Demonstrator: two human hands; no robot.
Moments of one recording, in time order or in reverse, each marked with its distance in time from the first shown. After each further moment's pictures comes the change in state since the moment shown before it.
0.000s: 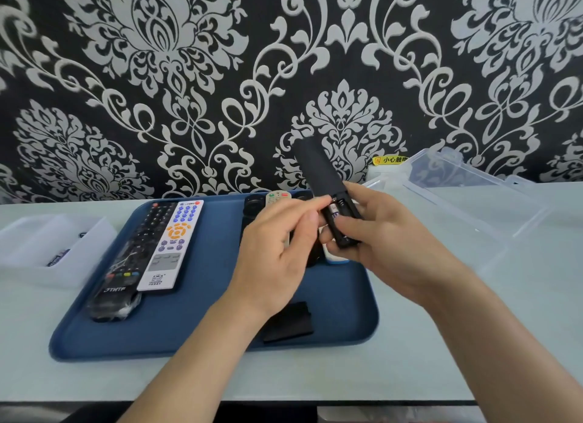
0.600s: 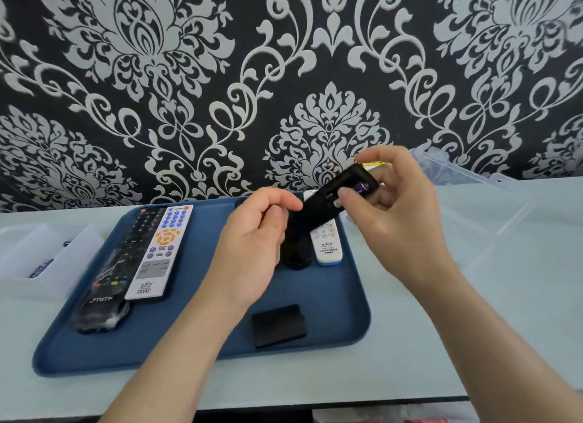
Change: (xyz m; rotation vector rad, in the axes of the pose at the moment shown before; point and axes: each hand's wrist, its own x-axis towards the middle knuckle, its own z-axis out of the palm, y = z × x) left_hand 0.010 0.017 -0.015 -0.446 -0.032 -0.445; right_hand 0.002 -0.003 -0.005 -0.463 0.500 -0.469
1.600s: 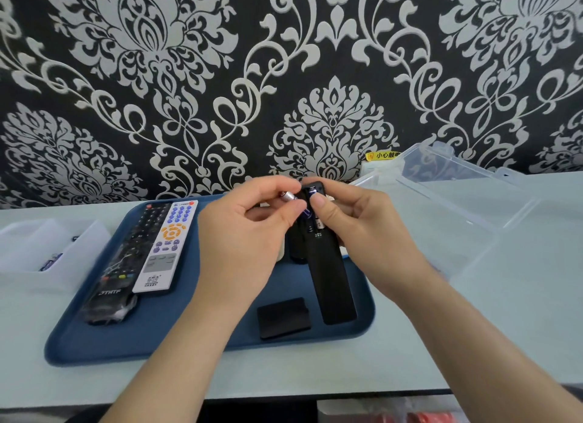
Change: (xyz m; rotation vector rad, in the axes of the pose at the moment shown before) left_hand -0.004 0.012 0.001 0.116 0.210 0.258; right_hand -0.010 0.008 0.022 0.344 -0.343 0.238
